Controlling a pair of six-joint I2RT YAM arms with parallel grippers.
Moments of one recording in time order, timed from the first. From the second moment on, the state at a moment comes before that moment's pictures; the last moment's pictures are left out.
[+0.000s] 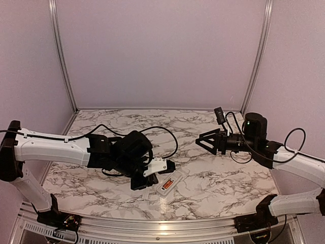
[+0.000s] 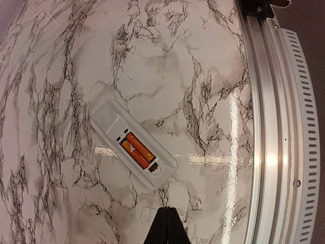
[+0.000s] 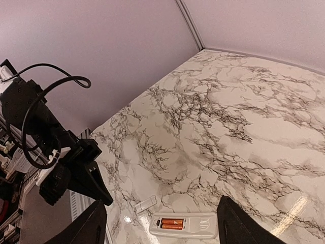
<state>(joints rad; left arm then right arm) -1.17 1.60 1.14 -0.48 0.11 0.32 0.50 1.05 0.63 0.17 -0.70 0.33</state>
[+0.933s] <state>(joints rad) -1.16 1.75 1.06 -0.54 0.07 0.31 0.50 1.06 0.64 0.16 -0.72 0.32</state>
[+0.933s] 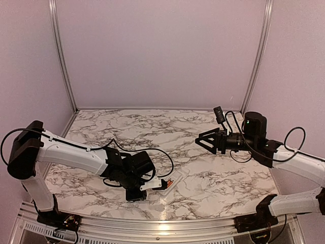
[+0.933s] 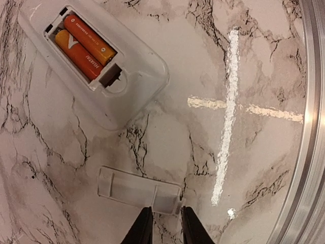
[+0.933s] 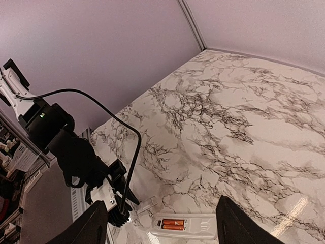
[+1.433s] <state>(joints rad) -1.17 1.80 1.06 -0.53 0.08 0.33 0.50 1.06 0.64 0.16 -0.72 0.32</state>
